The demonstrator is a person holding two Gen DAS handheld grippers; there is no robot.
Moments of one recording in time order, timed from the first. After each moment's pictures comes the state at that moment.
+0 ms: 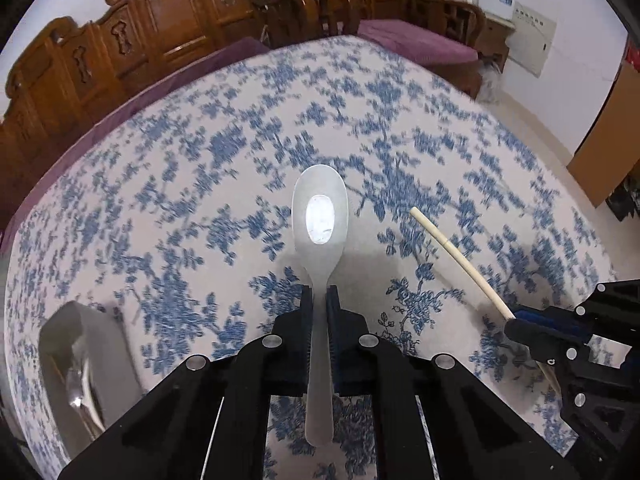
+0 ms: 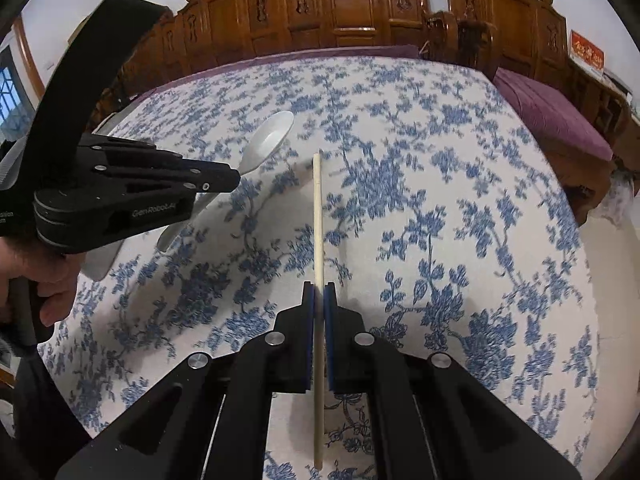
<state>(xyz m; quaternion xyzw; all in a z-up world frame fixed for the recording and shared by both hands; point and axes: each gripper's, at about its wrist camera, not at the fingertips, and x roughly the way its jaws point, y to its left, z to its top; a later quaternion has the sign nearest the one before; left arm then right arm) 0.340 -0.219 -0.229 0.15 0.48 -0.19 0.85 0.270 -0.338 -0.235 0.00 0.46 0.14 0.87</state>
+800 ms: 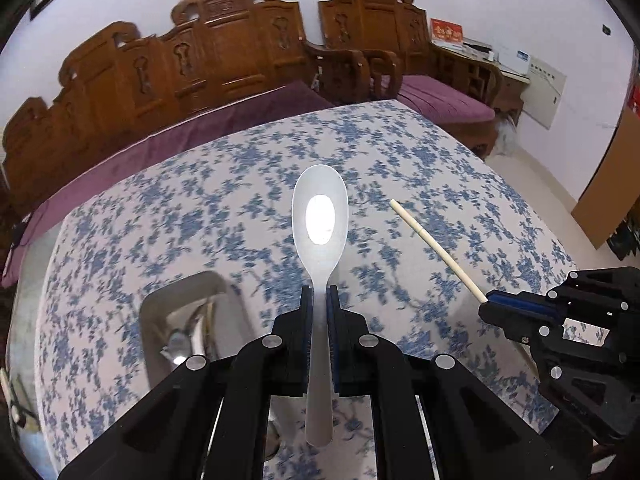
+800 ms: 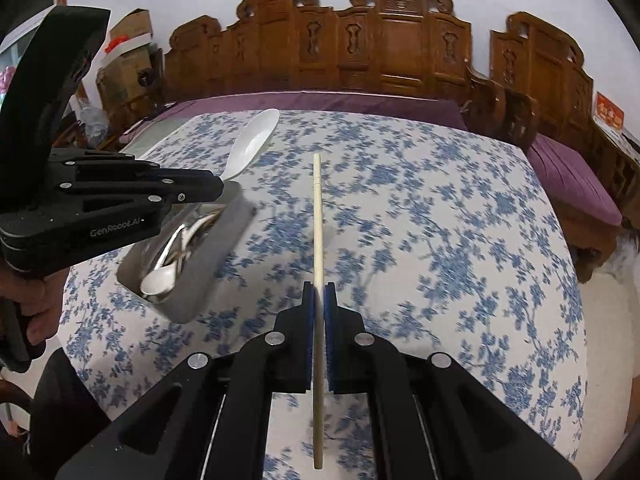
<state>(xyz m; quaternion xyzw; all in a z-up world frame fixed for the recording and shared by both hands) 0.288 -0.108 -0.140 0.10 0.42 -0.15 0.89 0.253 -0.238 -0.160 -0.04 0.41 0.19 0.89</state>
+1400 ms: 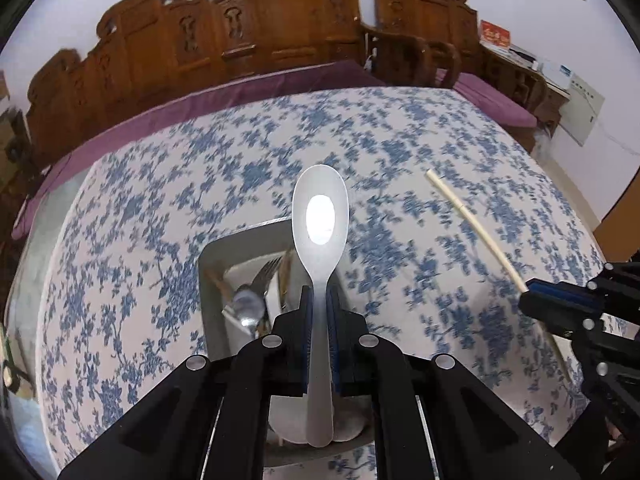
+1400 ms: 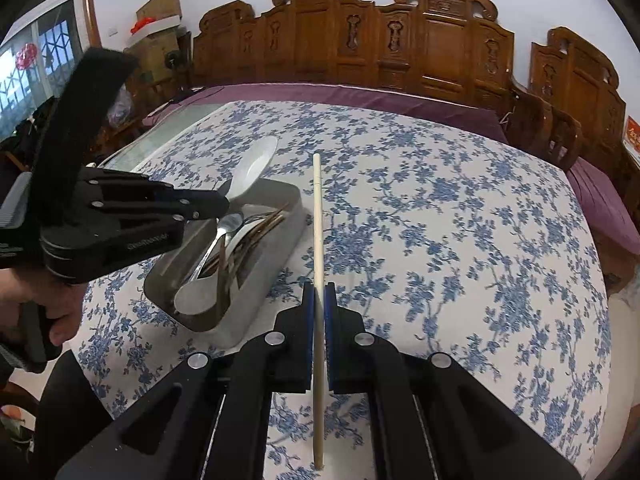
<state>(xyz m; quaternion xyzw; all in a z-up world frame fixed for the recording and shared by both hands) 0.303 -0.021 -0.177 0.07 0.45 -0.10 0.88 0.270 -0.163 -0.166 -0.06 0.42 0.23 0.88</state>
